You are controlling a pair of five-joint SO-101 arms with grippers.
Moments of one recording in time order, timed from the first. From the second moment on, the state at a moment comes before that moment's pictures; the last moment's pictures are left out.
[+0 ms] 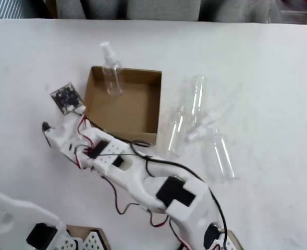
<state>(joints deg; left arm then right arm) -67.2 20.2 -27.3 68.5 -0.6 -57.9 25.5 10.4 -1.9 -16.0</state>
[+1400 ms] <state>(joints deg) -67.2 20.2 -26.5 68.4 -0.6 -52.4 72.2 -70.2 42.7 -21.5</state>
